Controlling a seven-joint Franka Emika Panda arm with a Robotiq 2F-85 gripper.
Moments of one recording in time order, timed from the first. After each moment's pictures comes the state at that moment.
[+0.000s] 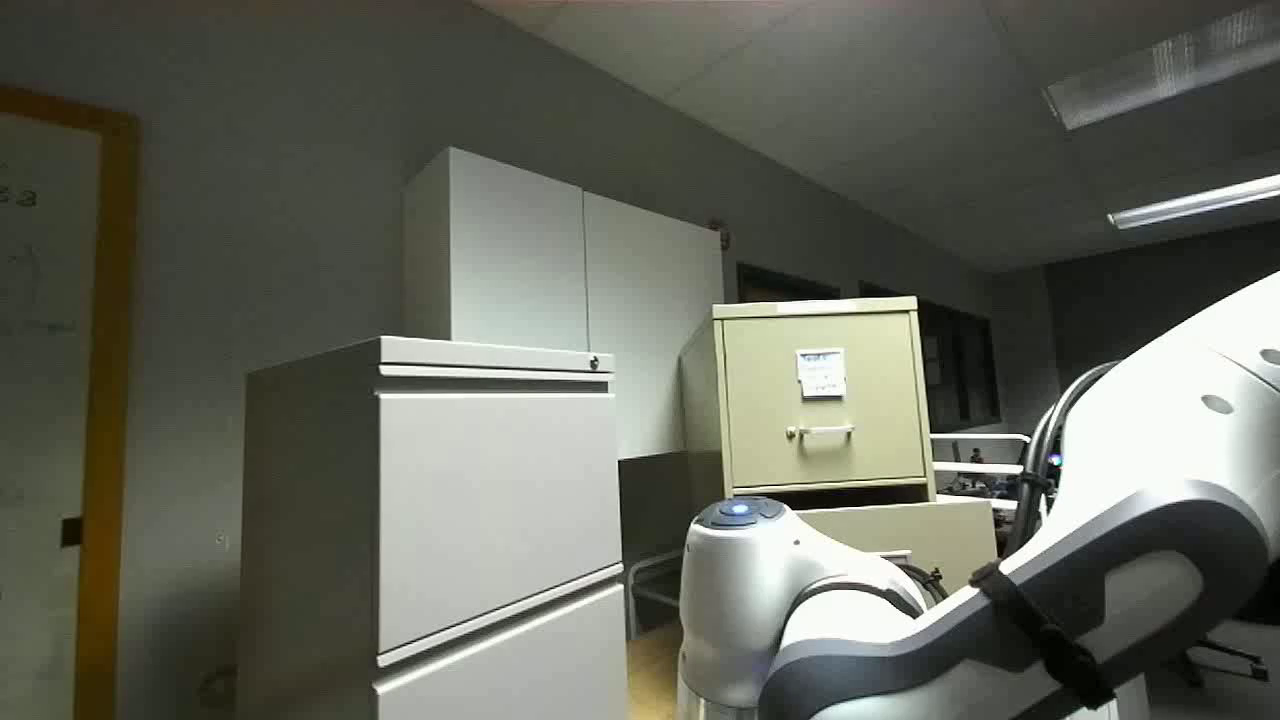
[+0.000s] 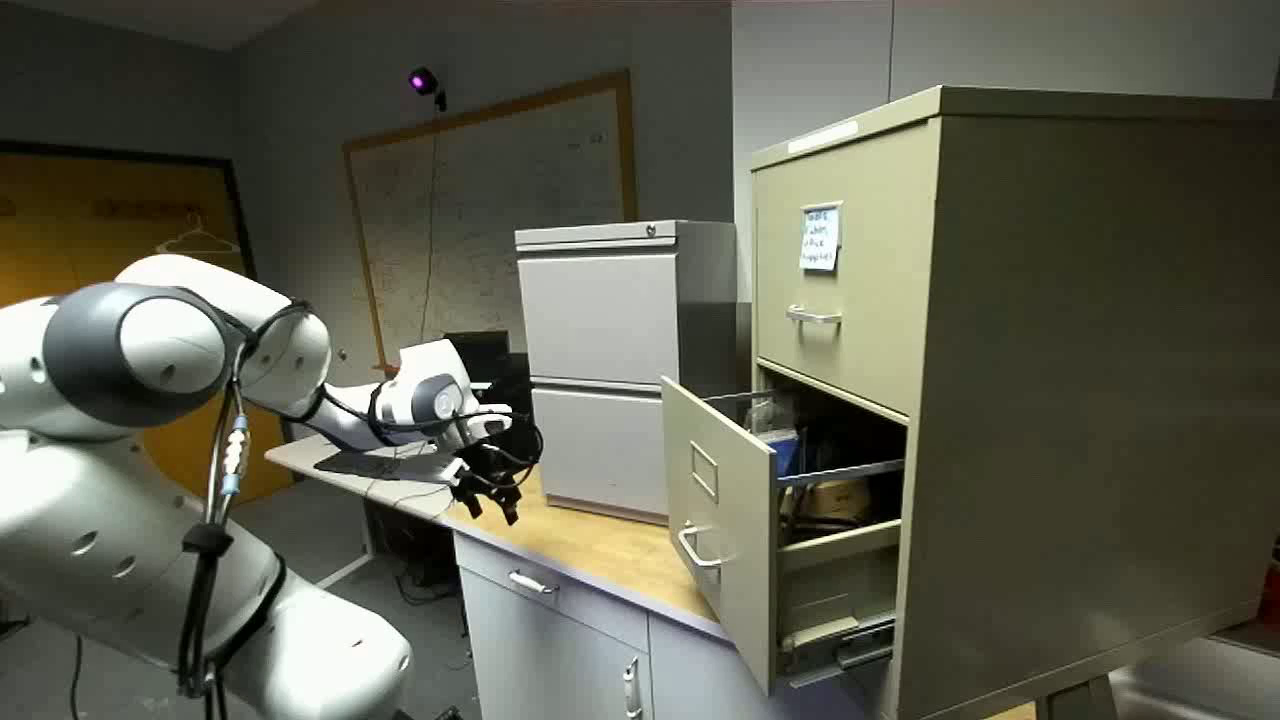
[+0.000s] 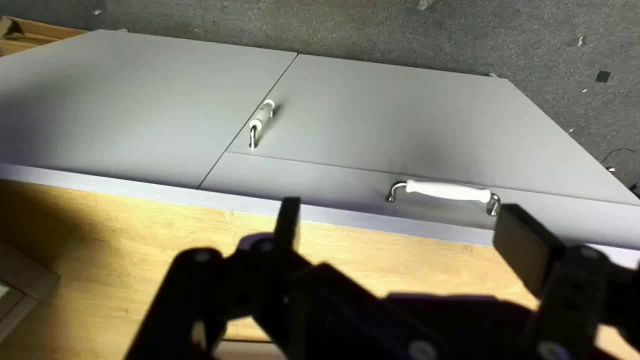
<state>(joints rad) 0.09 -0.52 0.38 -2.66 0.01 2.32 0.37</state>
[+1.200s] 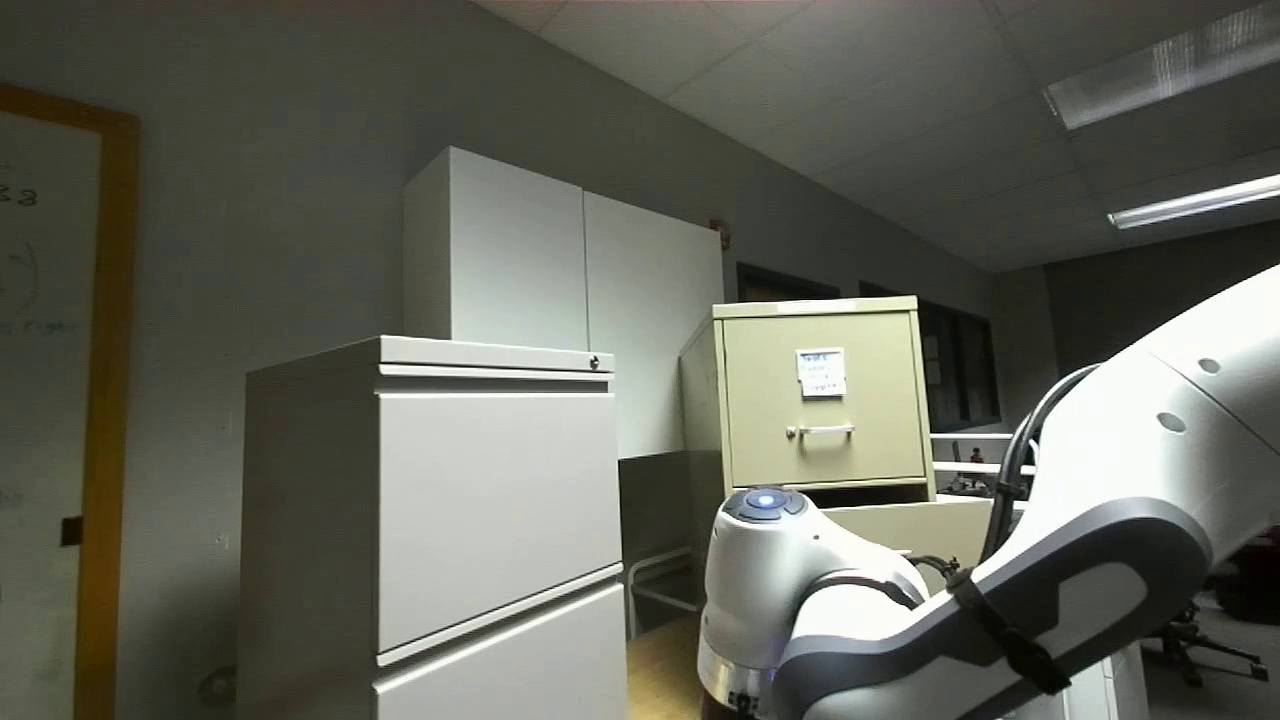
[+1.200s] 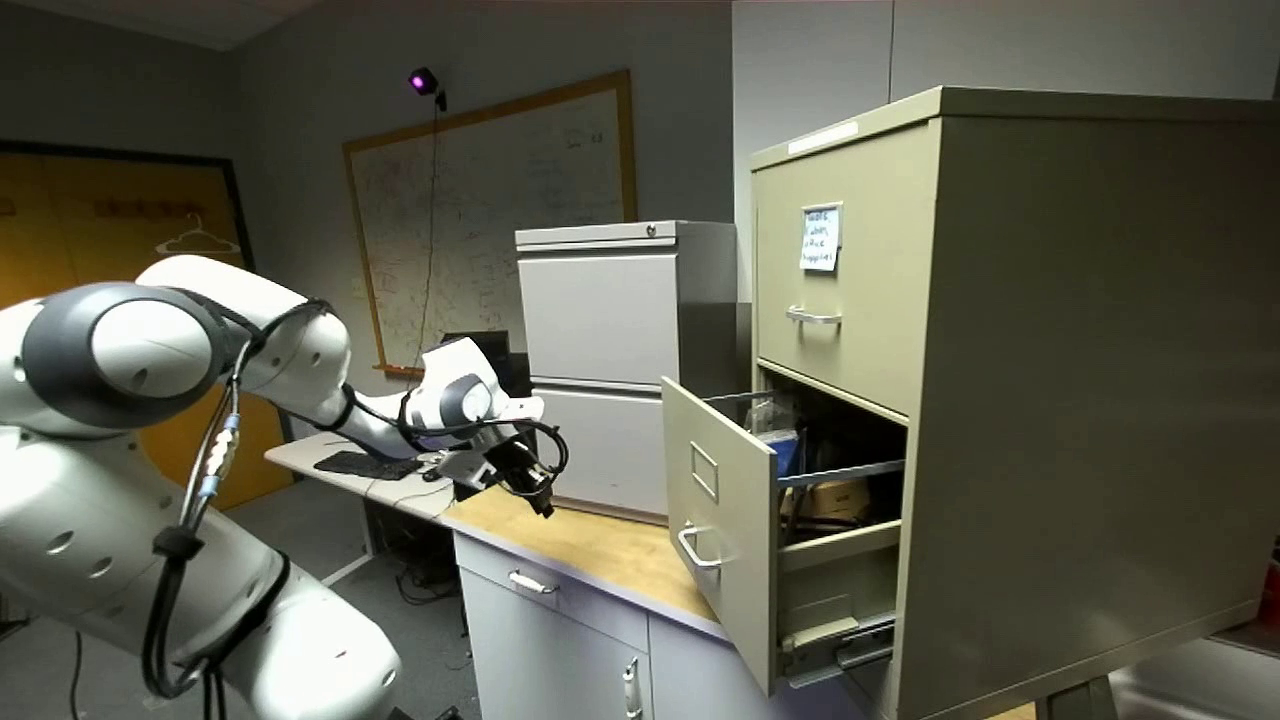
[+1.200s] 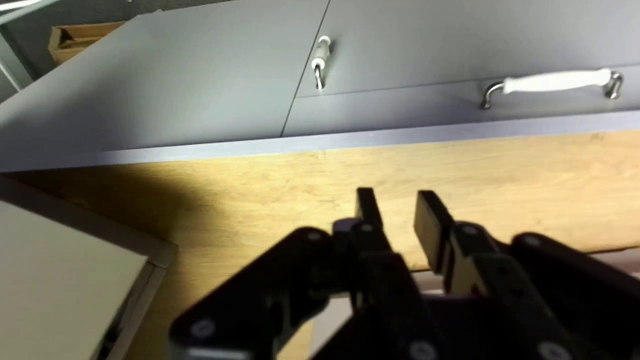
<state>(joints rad) -0.06 -0.52 0.36 -2.69 -0.16 2.47 0.58</state>
